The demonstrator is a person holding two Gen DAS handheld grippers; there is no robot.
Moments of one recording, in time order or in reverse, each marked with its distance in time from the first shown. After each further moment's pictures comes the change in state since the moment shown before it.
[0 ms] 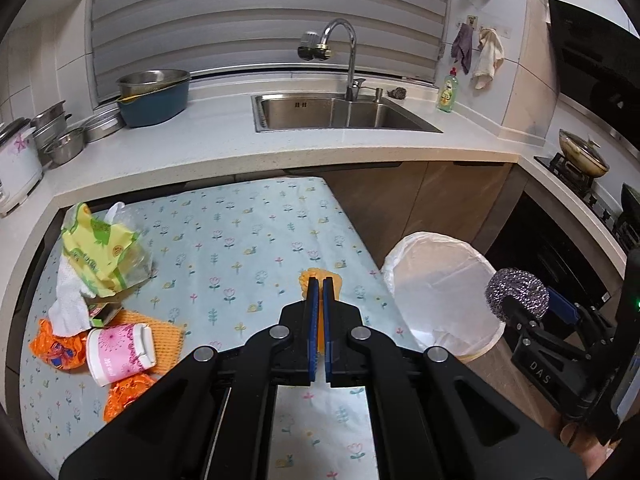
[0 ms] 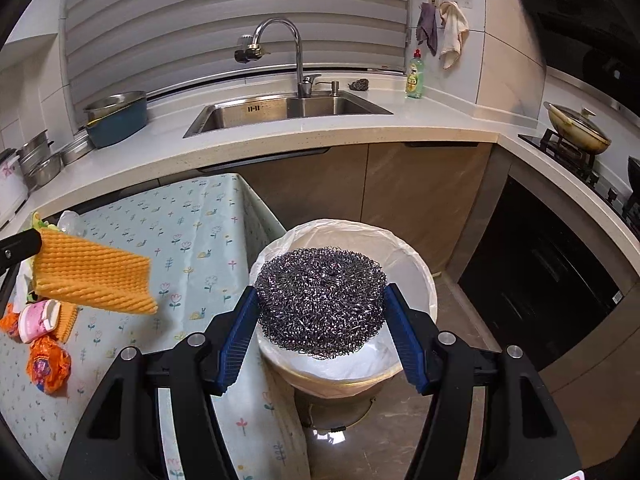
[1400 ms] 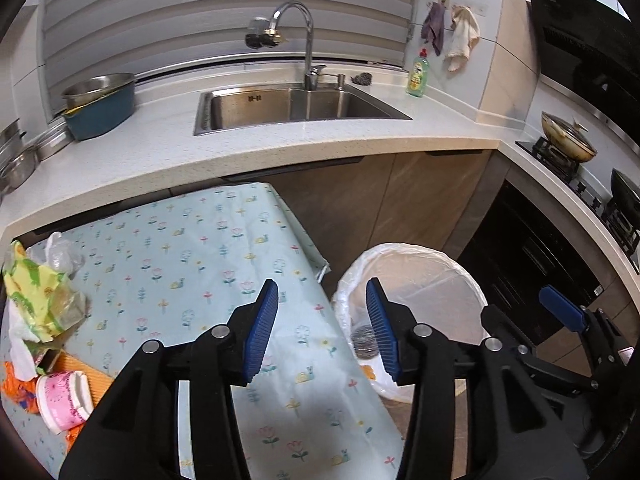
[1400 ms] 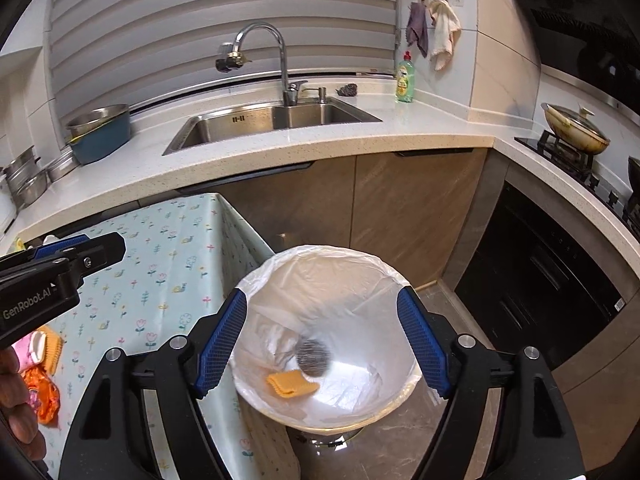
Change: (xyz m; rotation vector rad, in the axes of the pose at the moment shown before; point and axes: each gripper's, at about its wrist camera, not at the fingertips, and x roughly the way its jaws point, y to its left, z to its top) left arm 0.075 -0.048 0.033 0.044 0.031 -0.063; right arm 0.020 -0.001 0.033 0.011 -0.028 0.002
